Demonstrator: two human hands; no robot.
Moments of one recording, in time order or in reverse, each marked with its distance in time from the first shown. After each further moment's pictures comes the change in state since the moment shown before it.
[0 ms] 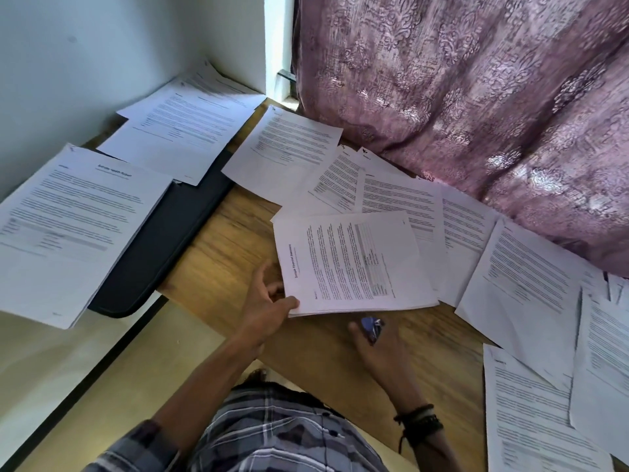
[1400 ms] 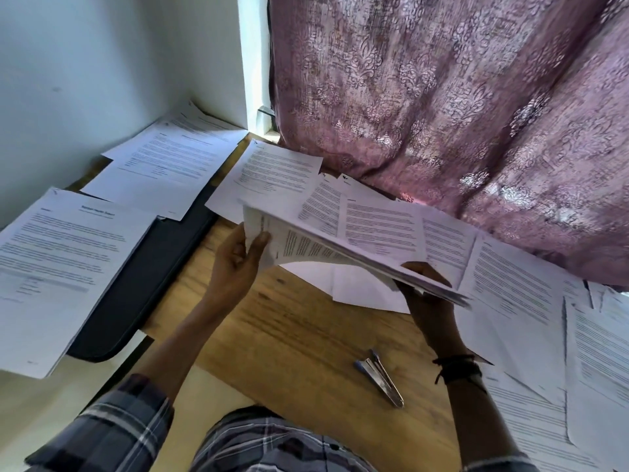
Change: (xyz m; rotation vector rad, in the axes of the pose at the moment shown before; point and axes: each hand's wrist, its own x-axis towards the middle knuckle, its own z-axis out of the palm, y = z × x) left_hand 0.033 0.095 -0.011 0.051 -0.009 0.783; right_hand 0.099 -0.007 -0.093 0.149 0.274 -0.668
